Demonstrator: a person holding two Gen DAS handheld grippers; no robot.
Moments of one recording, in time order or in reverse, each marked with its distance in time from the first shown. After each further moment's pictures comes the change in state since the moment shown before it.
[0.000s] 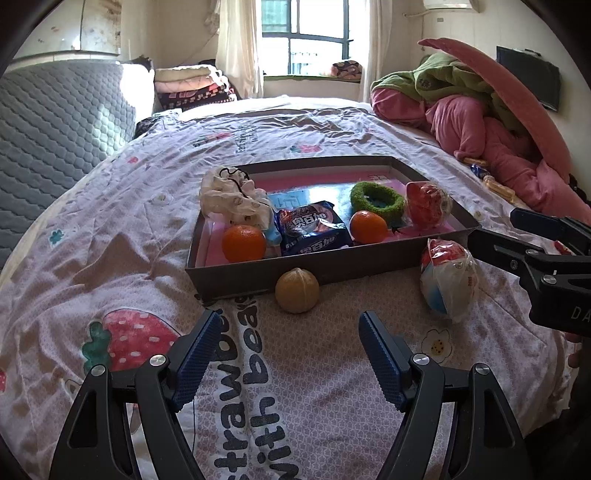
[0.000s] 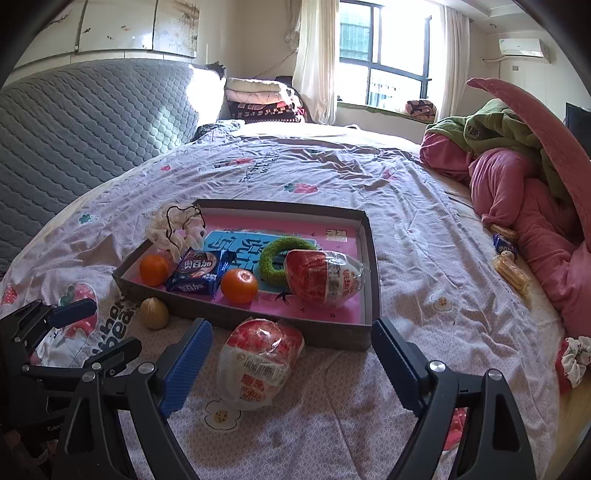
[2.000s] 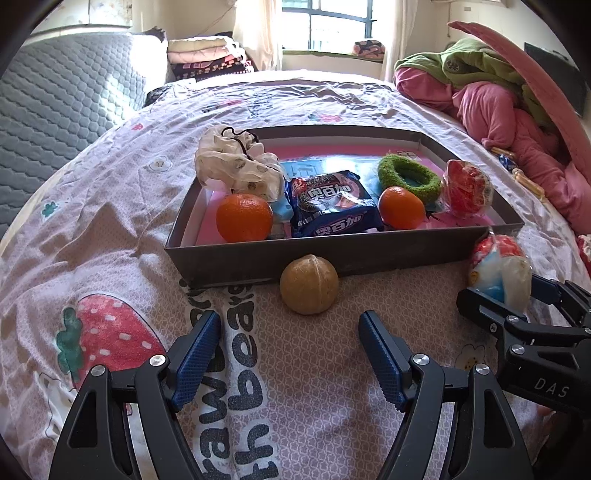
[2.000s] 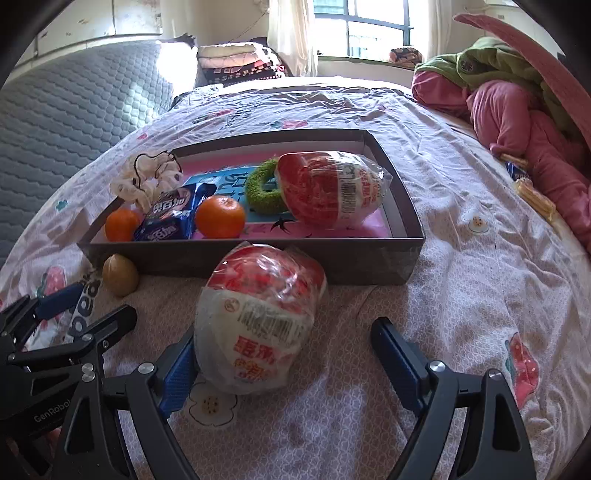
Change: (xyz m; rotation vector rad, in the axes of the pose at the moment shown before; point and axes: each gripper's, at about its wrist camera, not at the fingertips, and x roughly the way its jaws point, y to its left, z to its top) left arm 0.049 0.000 0.004 -0.066 0.104 0.047; right arm 0.060 -0.002 -0.034 0.149 0.164 0.013
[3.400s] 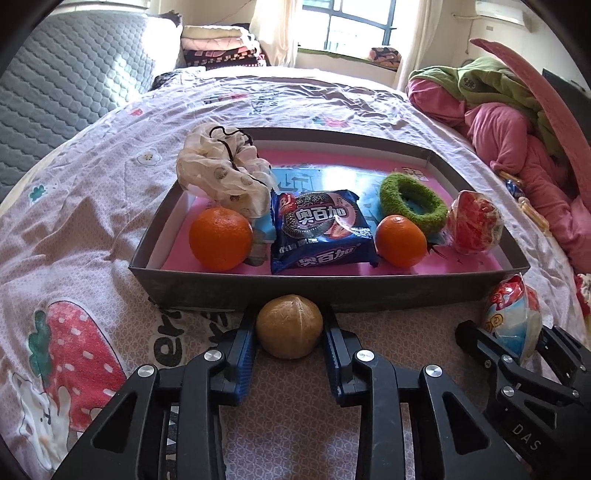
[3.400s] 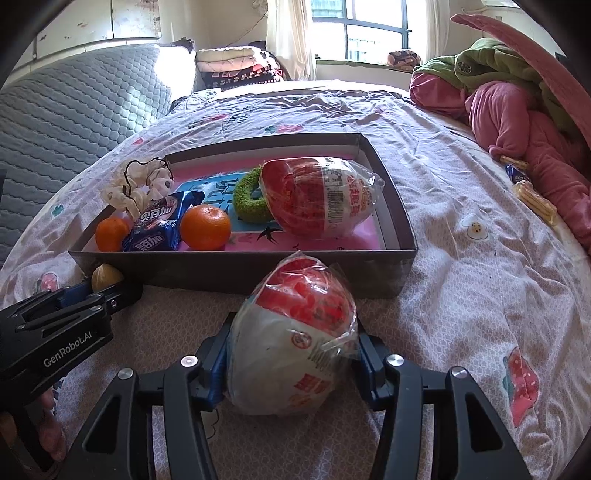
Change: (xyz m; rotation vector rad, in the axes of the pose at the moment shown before) left arm 0.021 -0.008 0.019 -0.102 0.009 -0.034; right arm 0.003 -0.005 0.003 -0.013 -0.022 -0.001
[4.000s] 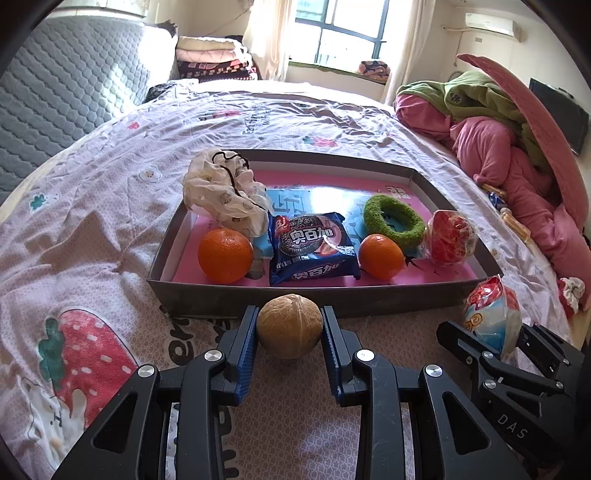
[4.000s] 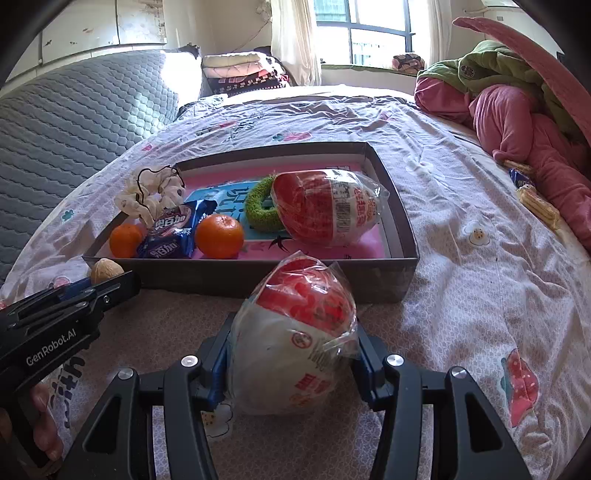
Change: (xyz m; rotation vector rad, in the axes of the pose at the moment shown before) left arm -0.027 0.005 0.001 0.008 -0.056 -0.049; right arm -0.010 0.005 0.003 -0.004 -0.025 0.030
